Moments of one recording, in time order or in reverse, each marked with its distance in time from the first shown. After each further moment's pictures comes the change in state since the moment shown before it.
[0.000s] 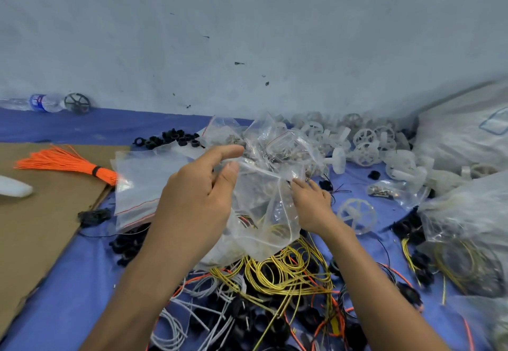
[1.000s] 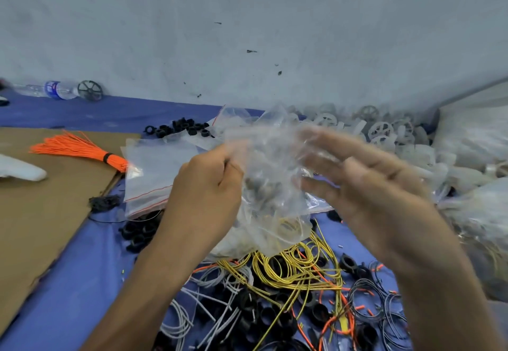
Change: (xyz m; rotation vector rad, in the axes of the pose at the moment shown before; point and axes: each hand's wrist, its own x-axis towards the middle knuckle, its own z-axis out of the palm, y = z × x) left_hand 0.002 -0.002 0.005 0.092 0.025 -0.049; right_hand -0.131 -0.046 -0.091 1.487 -0.006 -0.716
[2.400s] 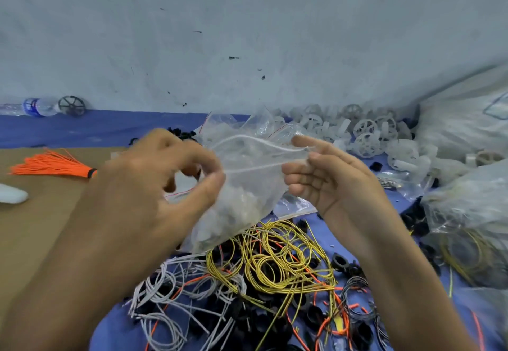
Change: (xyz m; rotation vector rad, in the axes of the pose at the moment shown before) left_hand -0.016 0.028 -0.058 0.290 -0.010 0.293; right_hand 0.016 0.021 -0.010 0.166 0.370 0.214
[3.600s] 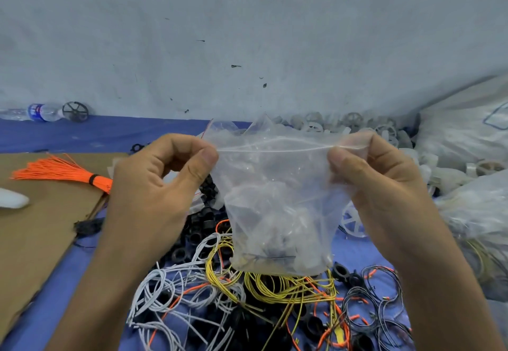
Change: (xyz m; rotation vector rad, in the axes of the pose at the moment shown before) left_hand 0.015 -0.029 0.039 -0.629 0.239 -0.168; right_hand -0.006 -0.019 -0.025 -0.380 -0.045 -0.348
